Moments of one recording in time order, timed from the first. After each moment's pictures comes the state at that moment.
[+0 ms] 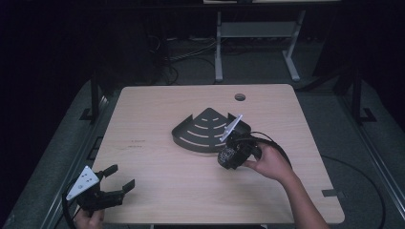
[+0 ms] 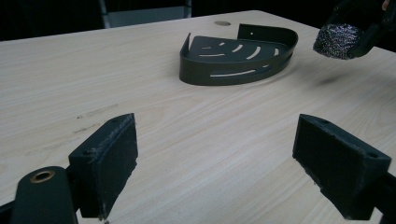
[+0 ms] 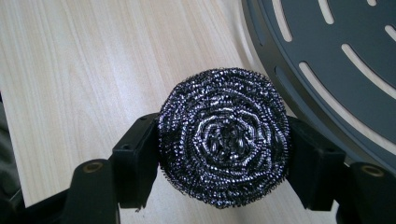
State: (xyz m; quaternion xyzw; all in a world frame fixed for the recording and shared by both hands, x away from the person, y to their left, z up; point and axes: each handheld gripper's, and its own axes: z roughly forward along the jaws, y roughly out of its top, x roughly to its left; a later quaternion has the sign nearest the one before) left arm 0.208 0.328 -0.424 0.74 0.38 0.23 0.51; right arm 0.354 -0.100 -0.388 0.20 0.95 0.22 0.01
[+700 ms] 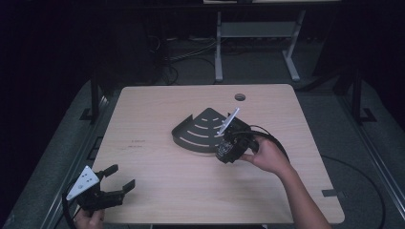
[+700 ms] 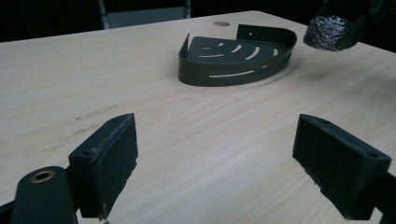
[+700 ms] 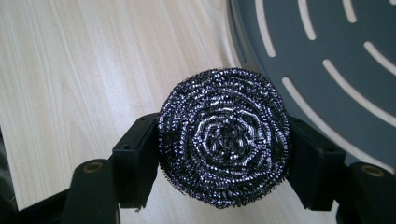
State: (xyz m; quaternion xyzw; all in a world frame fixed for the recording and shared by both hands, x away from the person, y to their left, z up) left arm 0.208 0.328 -0.423 0.74 0.38 0.23 0.51; right arm 0.370 -0.093 -0.380 0.20 0.96 0.22 0.01
